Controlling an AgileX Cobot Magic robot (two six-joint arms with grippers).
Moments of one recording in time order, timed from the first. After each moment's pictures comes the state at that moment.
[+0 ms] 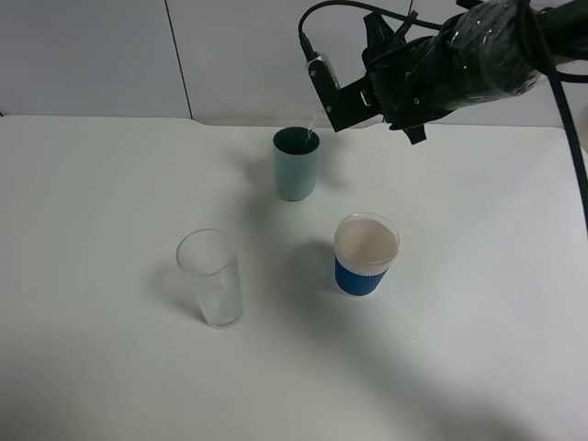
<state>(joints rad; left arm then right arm) 0.06 -0.01 -0.51 0.02 1.05 0.01 0.60 1.94 -1.23 -1.59 0.70 -0.01</state>
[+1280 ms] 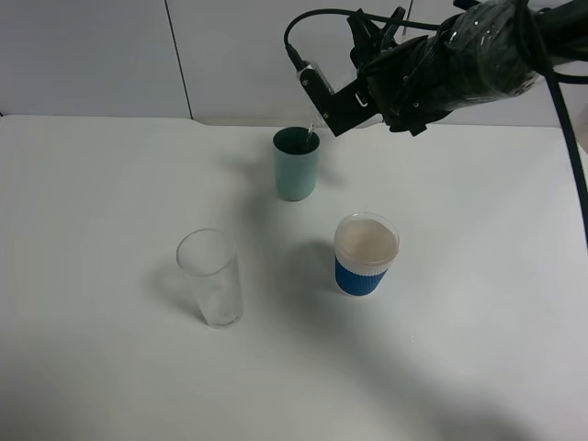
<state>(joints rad) 0.06 -0.01 -0.51 0.02 1.05 0.01 0.60 1.94 -1.23 -1.67 0.67 -0.08</state>
